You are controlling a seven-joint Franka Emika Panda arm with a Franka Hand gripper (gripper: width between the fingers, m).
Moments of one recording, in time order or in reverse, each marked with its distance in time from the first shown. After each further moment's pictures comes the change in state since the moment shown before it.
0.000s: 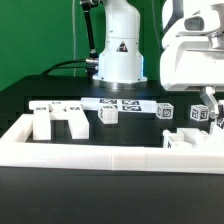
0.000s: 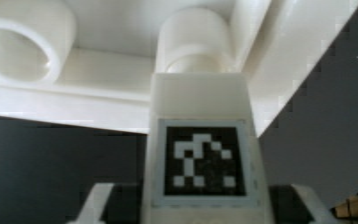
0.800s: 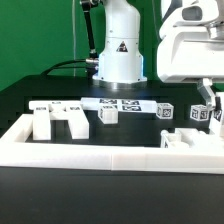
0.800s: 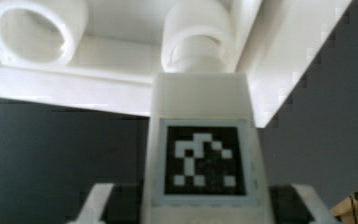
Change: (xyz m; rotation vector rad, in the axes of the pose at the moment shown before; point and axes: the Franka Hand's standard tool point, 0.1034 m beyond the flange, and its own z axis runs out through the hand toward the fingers) arm 0.007 0.008 -0.008 0.002 -0.059 0.013
